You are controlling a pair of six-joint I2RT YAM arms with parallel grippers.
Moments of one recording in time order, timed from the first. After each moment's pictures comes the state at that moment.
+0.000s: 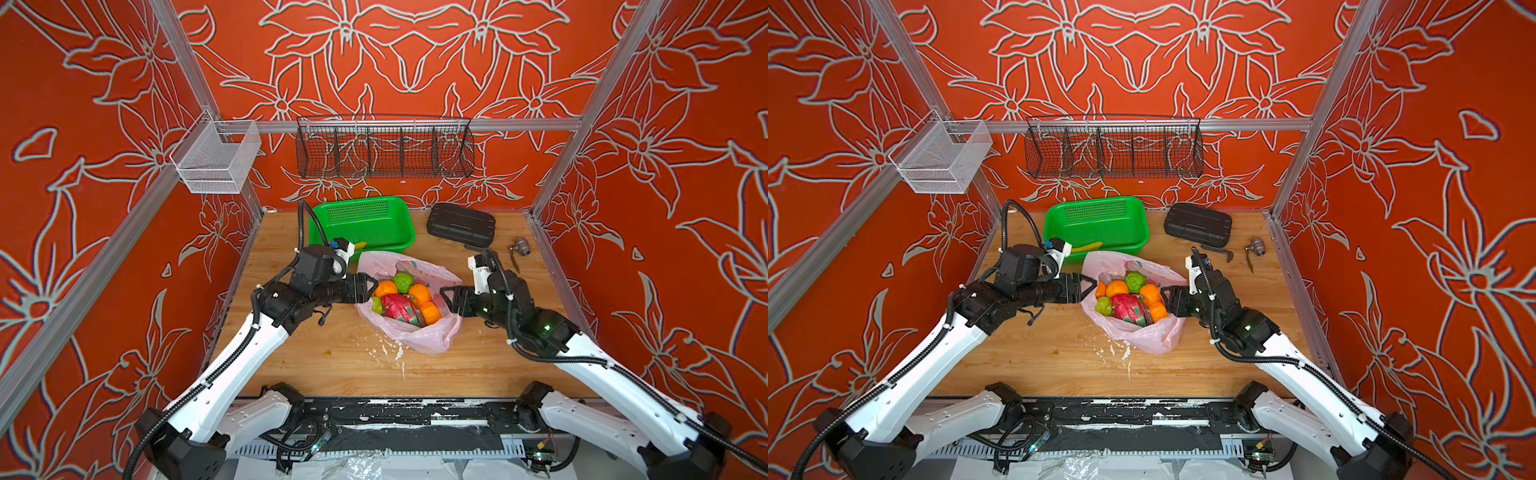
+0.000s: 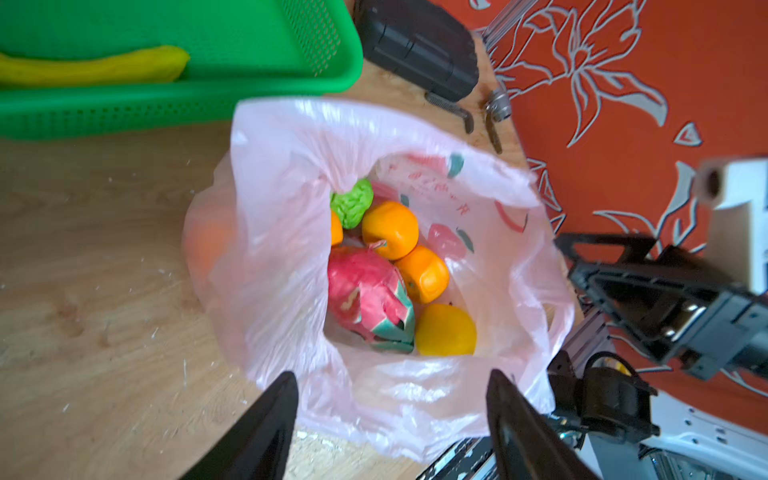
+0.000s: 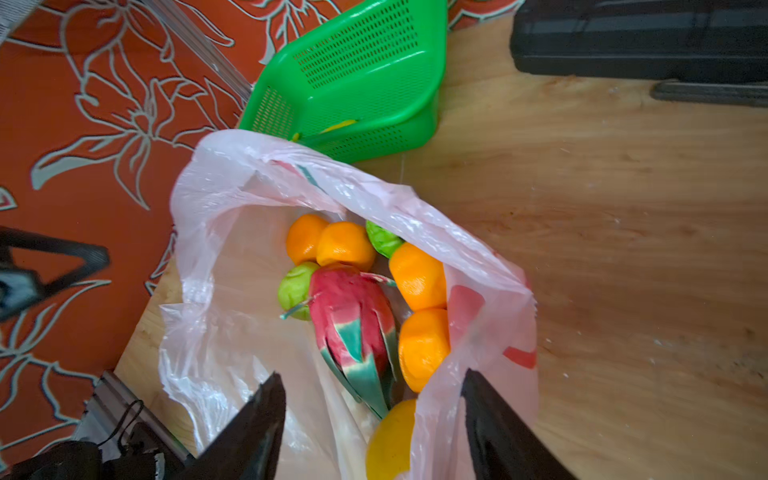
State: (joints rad) left arm -0.45 1.03 1.04 -0.71 0.26 -0.50; right arm 0.66 0.92 0.80 -0.40 0.01 0.58
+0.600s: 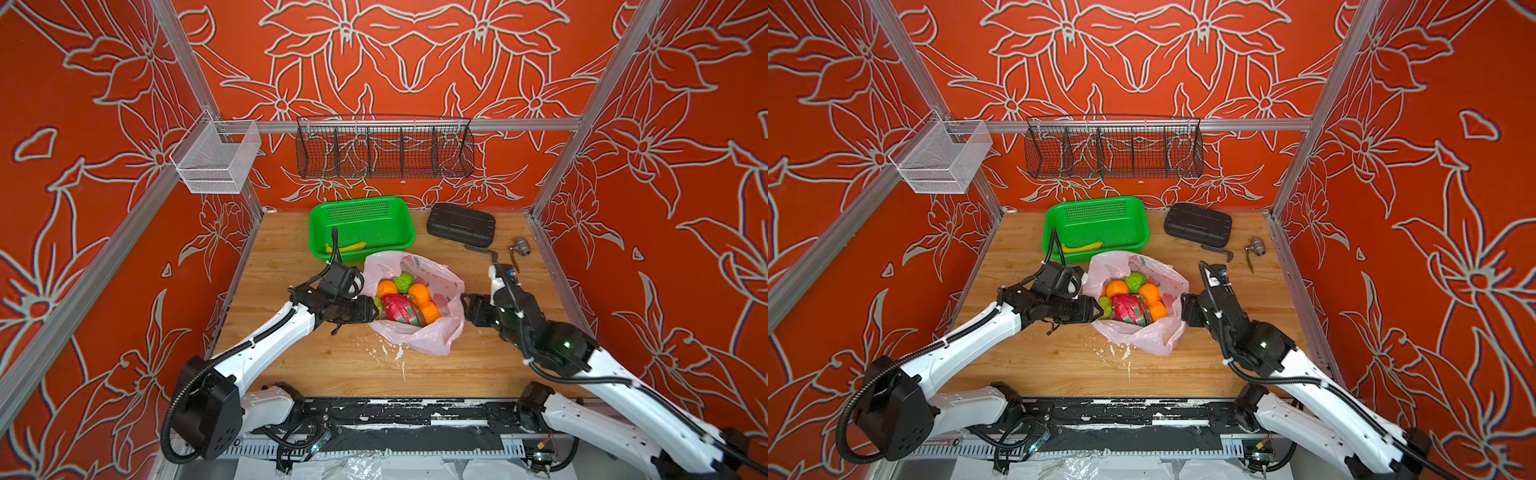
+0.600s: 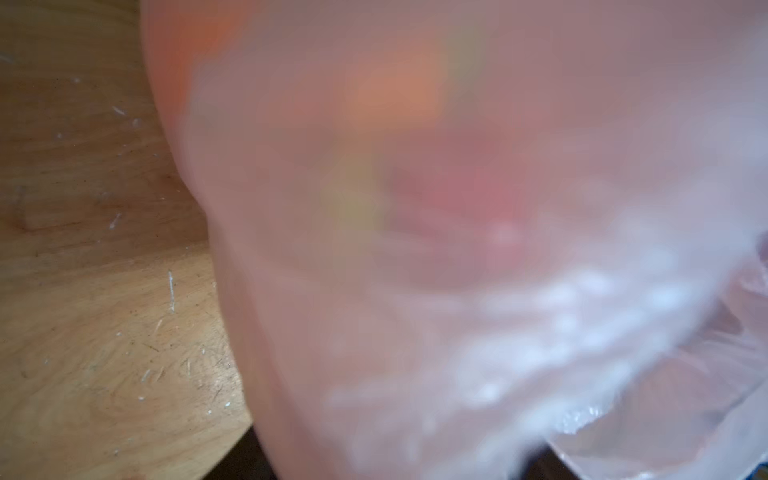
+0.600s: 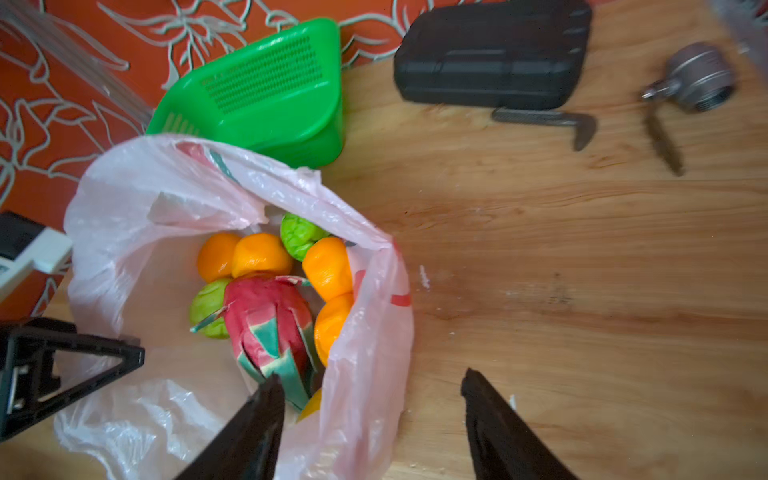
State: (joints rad) left arm -0.47 1.23 0.86 -0.64 0.30 -0.53; right arm 0.76 0.69 0.79 -0.69 0.42 0.66
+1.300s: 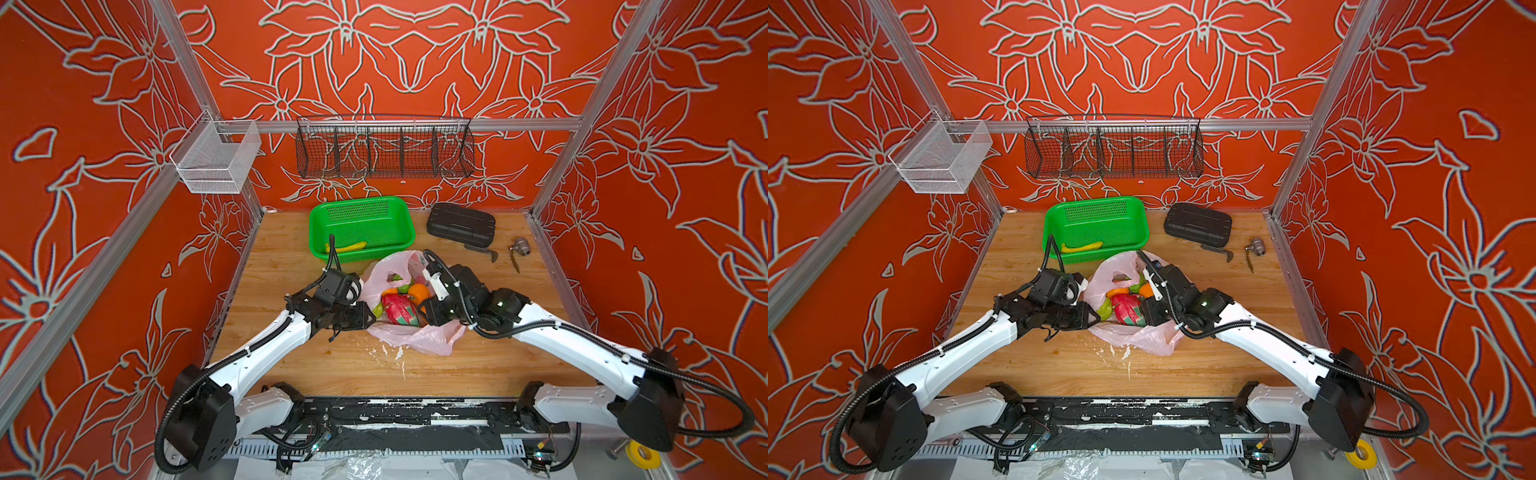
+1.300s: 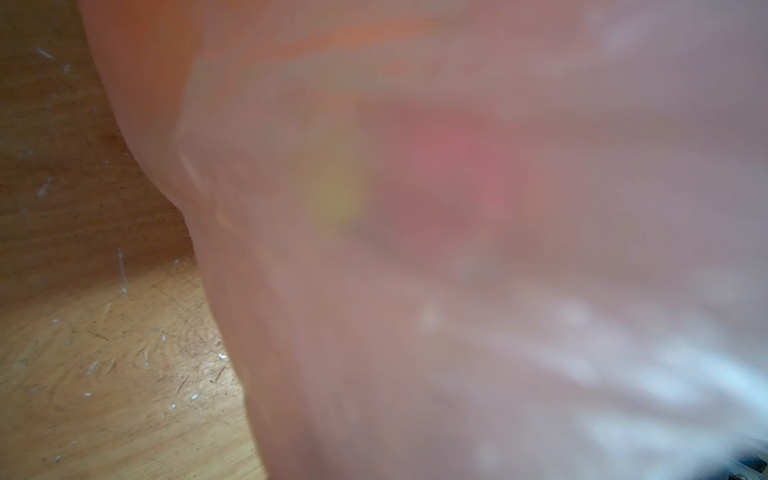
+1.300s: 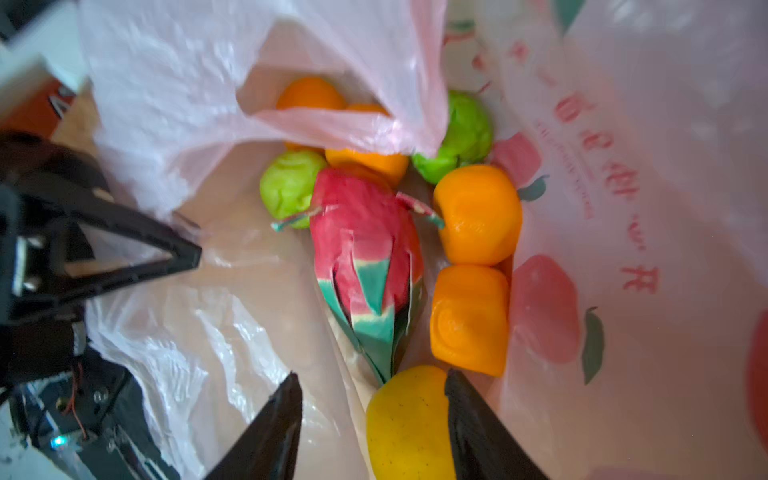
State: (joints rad) left arm -0.47 1.17 0.79 -0.60 0.36 -0.56; right arm 0.83 1.24 0.98 -0.63 -0.03 0.39
